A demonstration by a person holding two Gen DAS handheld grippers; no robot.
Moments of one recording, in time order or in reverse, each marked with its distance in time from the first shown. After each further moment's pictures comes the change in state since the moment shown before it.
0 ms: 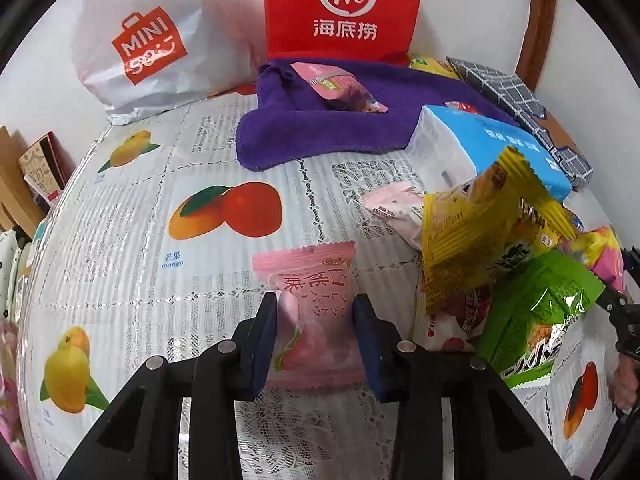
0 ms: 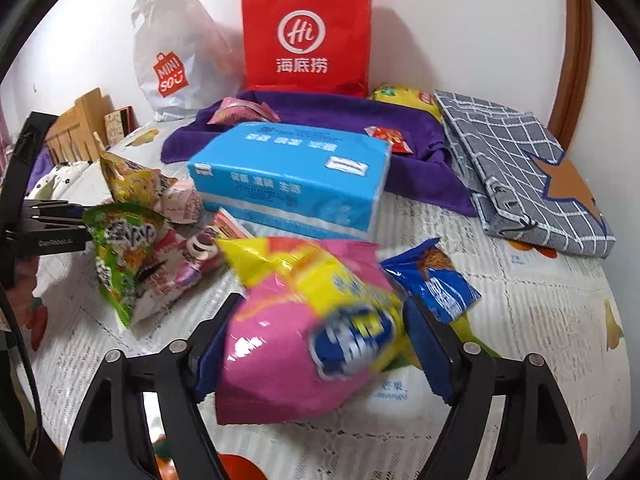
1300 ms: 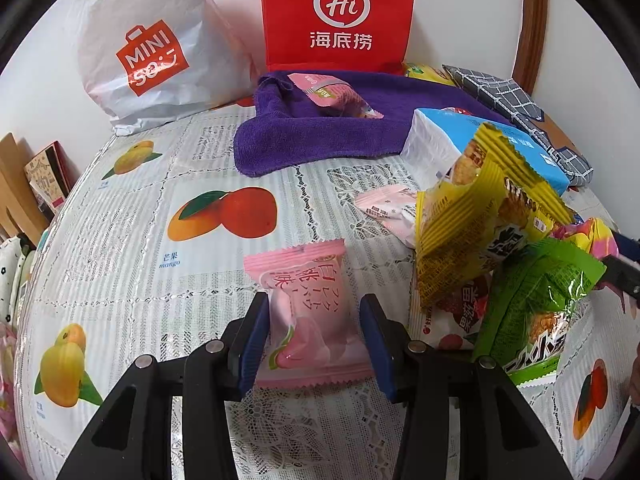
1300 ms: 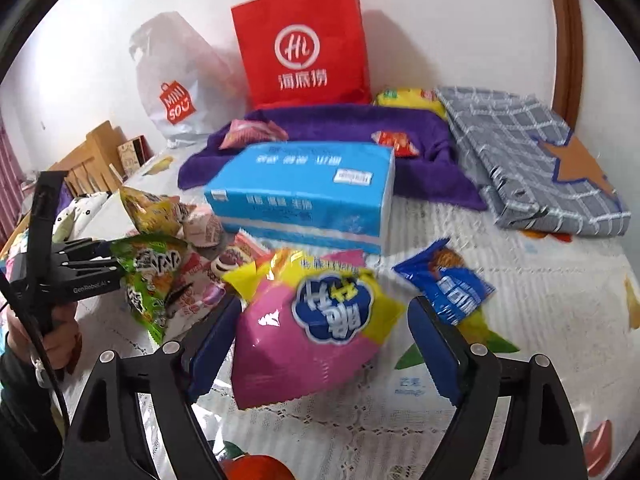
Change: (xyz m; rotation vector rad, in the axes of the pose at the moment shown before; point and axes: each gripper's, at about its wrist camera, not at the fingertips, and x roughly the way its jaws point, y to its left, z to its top) left arm -0.002 -0.009 -0.008 0.013 -0.056 0.022; right arm -0.015 -0.007 0.004 0.088 -0.046 0.102
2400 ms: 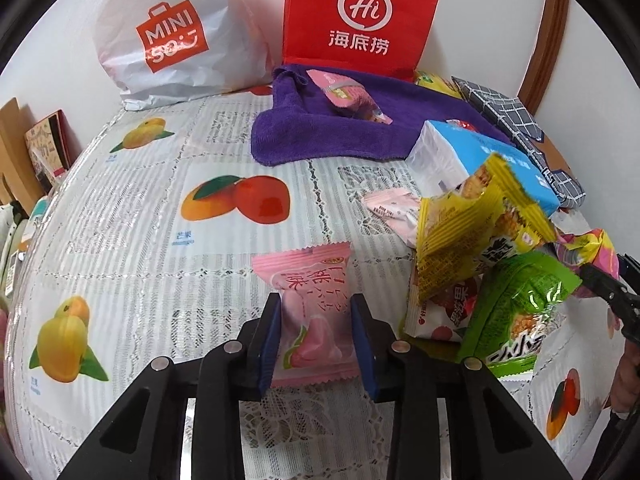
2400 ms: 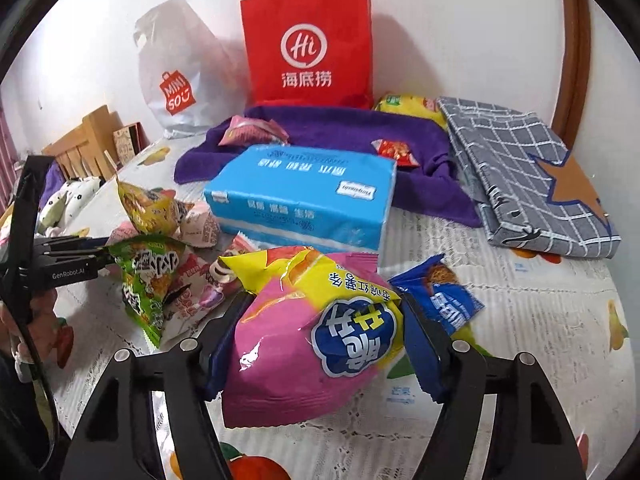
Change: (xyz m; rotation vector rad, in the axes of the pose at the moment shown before) left arm -0.012 0.015 -0.001 -0.101 0.031 -0.057; right arm -0.002 0.009 0.010 -0.054 0.022 -0.043
